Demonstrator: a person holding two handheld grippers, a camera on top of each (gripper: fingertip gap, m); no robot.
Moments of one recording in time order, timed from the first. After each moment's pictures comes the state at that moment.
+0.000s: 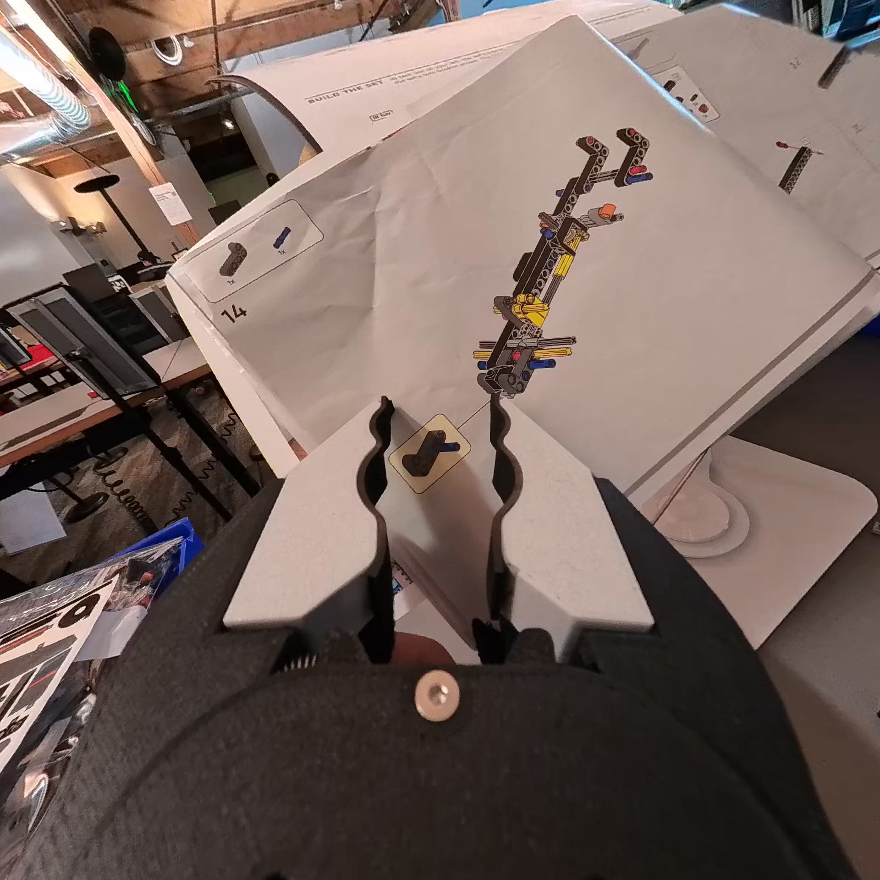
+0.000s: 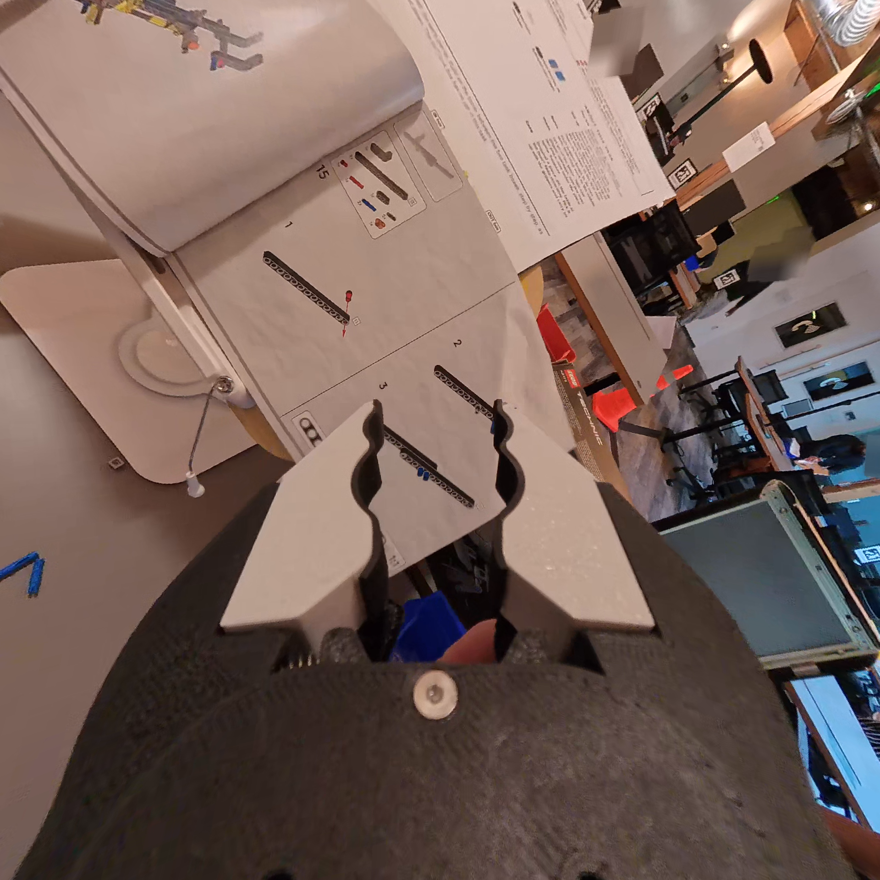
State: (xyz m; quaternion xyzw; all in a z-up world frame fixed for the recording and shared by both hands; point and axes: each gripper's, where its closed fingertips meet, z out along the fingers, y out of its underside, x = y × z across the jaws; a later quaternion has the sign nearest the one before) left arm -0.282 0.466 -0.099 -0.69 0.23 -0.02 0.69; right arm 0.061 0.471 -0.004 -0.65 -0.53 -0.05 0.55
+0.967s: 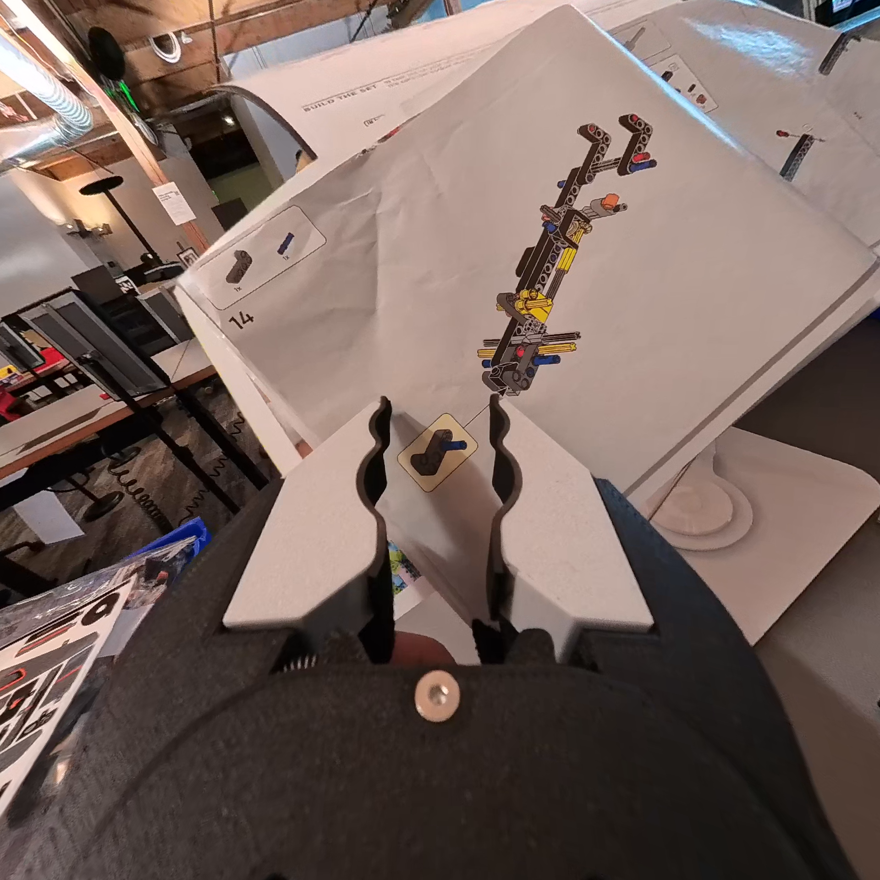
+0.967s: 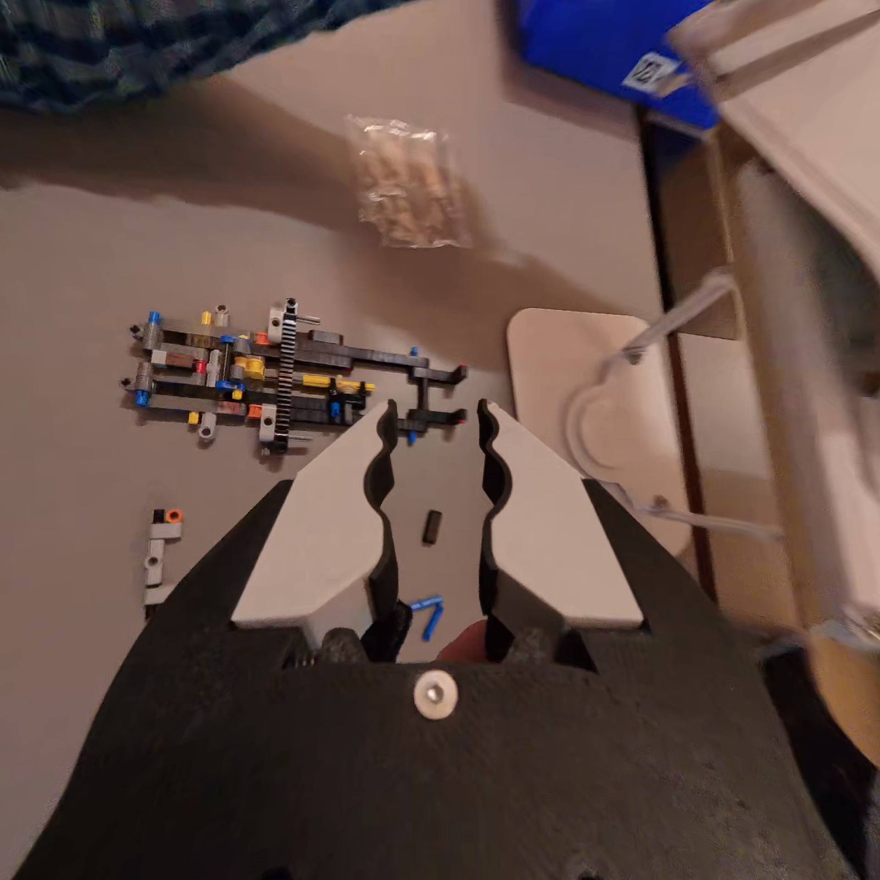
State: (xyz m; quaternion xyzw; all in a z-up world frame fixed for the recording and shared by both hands) left arm -0.281 0.464 -0.097 -0.69 0.24 0.00 0.68; right arm -0.089 0.293 -0.198 -0.58 -0.72 0.16 0.35
